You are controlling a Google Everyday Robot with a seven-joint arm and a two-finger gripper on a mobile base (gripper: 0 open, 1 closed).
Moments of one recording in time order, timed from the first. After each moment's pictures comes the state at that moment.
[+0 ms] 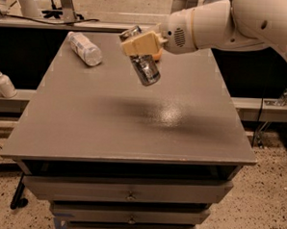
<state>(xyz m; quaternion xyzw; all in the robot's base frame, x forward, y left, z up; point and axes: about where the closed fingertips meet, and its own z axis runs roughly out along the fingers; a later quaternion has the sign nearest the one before) 0.602 0.024 0.990 -0.43 0.71 0.33 0.45</state>
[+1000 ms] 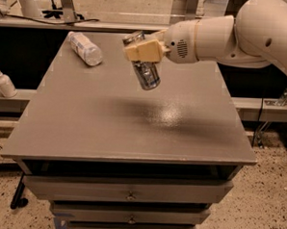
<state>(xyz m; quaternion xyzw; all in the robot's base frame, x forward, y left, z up) 0.599 0.019 0.979 -0.42 0.69 0.34 0.47</state>
